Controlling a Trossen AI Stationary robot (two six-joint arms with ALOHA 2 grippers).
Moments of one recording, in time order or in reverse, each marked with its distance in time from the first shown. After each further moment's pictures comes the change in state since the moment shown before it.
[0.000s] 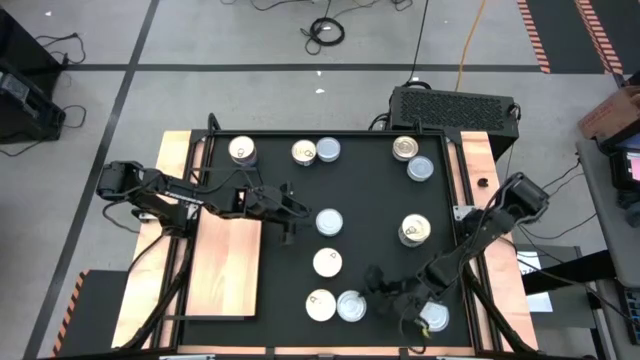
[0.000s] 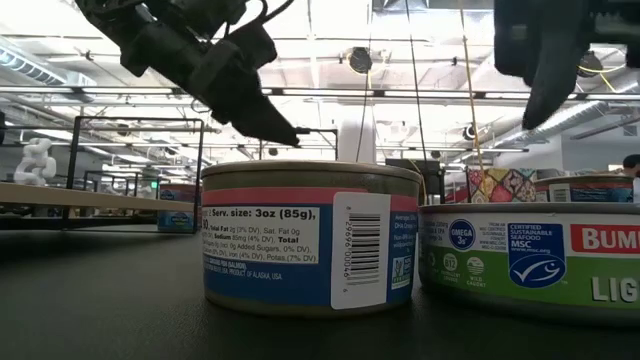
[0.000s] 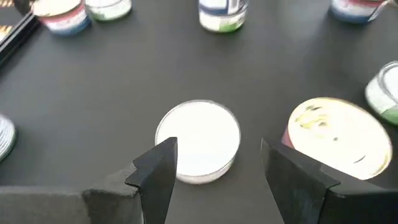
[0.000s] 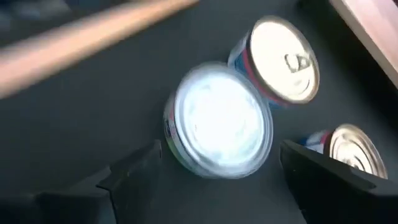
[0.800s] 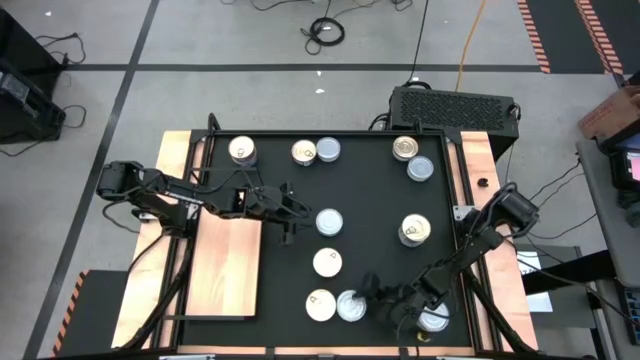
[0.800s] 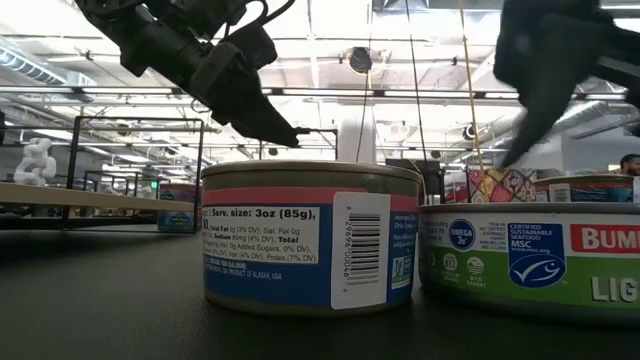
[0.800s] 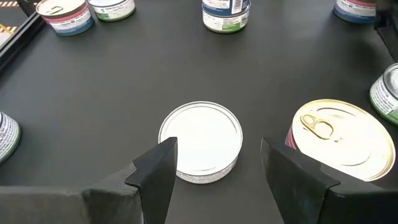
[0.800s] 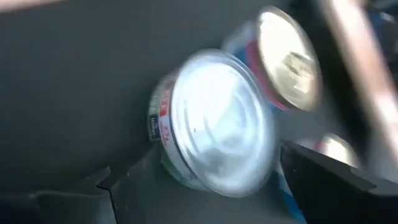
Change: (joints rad) left arm -0.004 0.000 0.000 -0.010 -0.011 -0.003; right arm 0.036 0.134 0.000 0.142 0.180 -0.138
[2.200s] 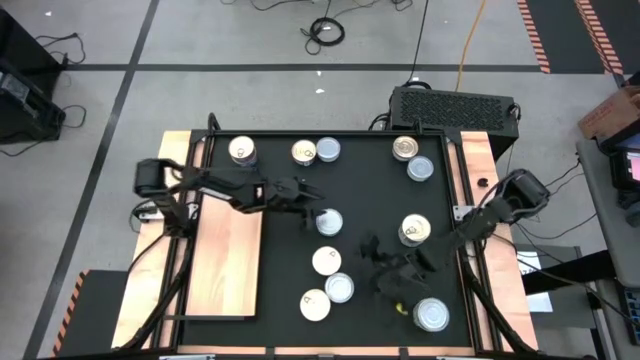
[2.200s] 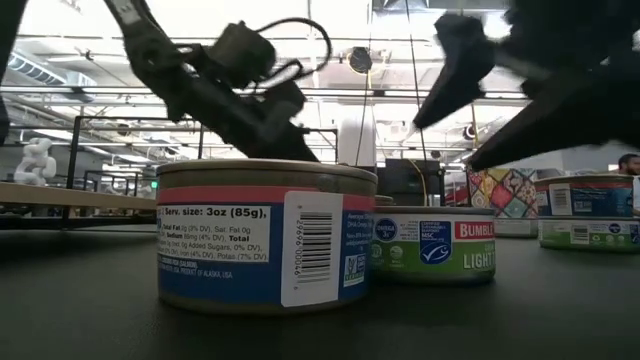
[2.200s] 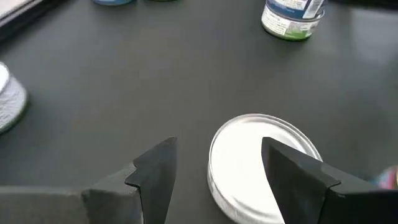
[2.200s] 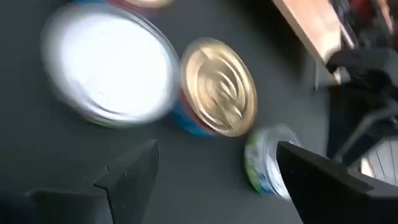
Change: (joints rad) left arm 0.133 0.293 0.054 0.262 0.015 -0.123; right arm -0.211 -0.184 0.041 -0.303 0.074 0.170
